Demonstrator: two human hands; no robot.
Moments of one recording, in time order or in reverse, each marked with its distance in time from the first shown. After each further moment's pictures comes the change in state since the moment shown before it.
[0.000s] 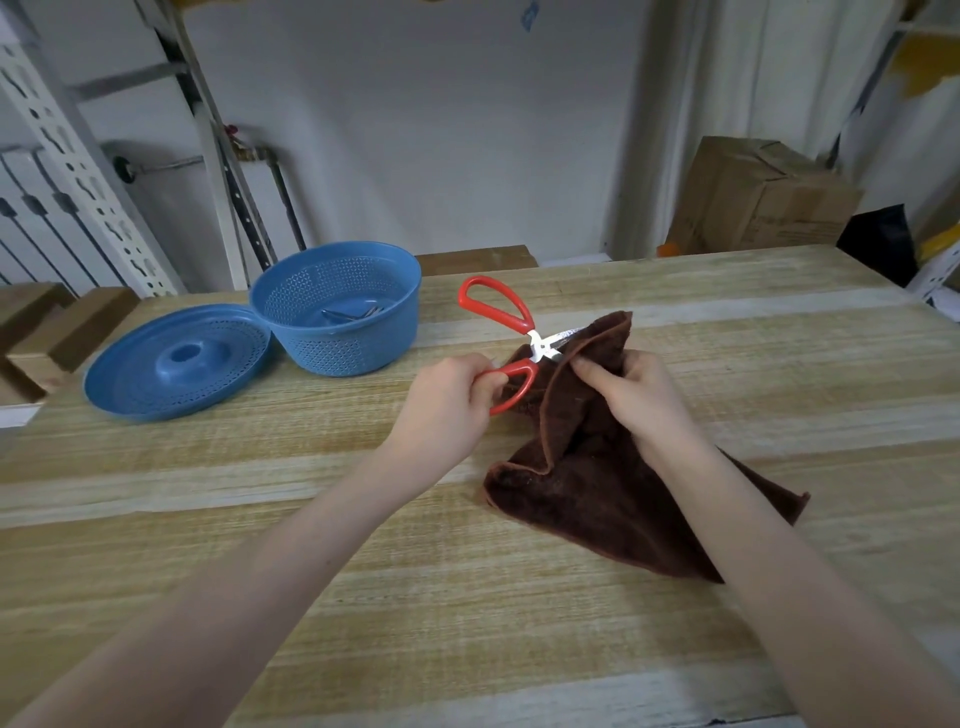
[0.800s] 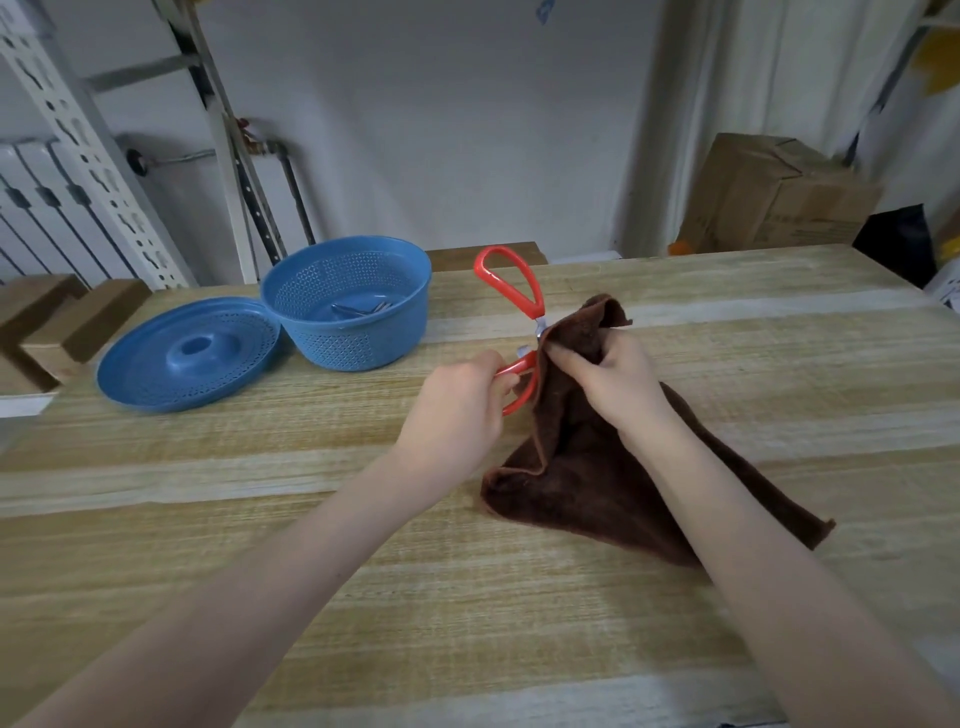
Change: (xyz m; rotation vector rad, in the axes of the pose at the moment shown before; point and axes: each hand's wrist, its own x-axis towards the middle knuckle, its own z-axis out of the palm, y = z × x) left_hand -0.005 -0.005 0.003 0.104 0.086 0.120; right_hand -0.001 -0.018 0.024 -0.149 -0.023 -0.194
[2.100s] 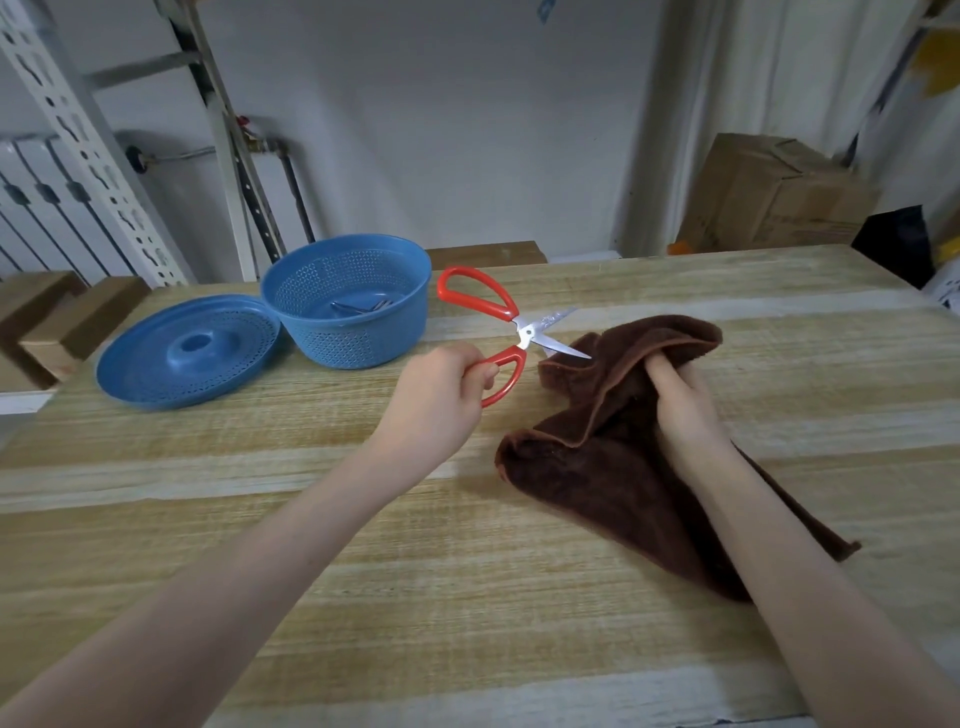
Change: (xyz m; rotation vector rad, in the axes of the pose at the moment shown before) left_hand 0.001 0.001 -0.021 -0.100 -0.069 -0.159; right_hand -0.011 0.037 -0.036 0.423 0.151 0.276
